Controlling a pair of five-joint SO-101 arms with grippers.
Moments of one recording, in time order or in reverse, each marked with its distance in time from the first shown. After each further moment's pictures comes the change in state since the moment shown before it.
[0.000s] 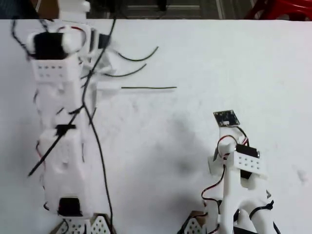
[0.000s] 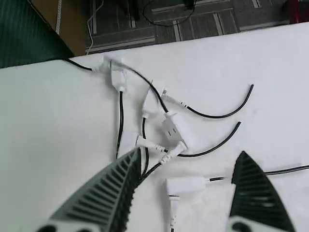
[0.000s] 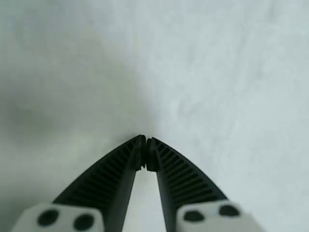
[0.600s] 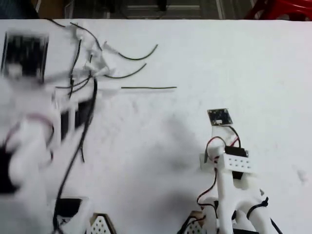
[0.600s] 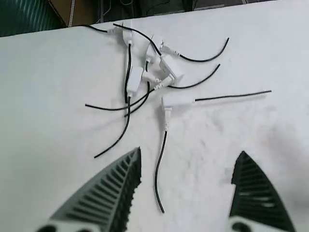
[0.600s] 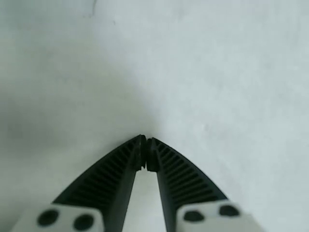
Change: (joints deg) left arm -0.3 -81.8 80.4 -0.1 0.0; right arm -9.1 0.0 3.1 -6.2 -9.6
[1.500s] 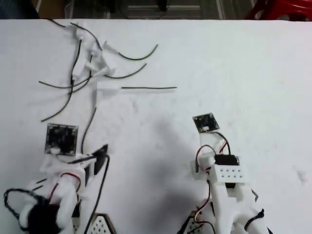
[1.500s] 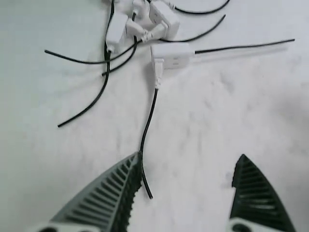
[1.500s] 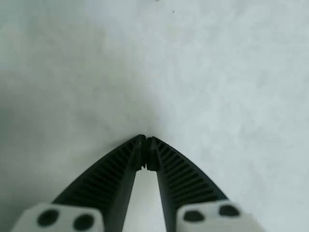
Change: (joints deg) left arm -0.1 -58.6 76.0 -18.6 -0.4; right arm -6.6 -9.7 6.5 3.0 -0.4
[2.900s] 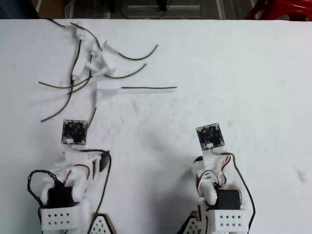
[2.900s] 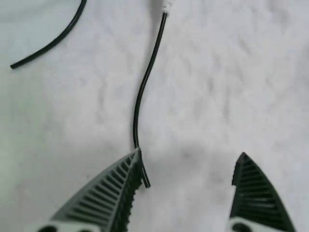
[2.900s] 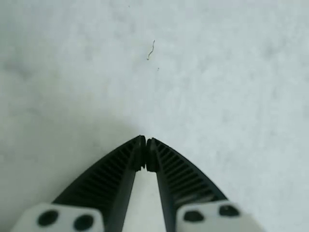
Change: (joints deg) left arm -4.0 0.8 27.6 -17.2 0.1; right arm -0.2 -57.0 17.9 16.4 0.1
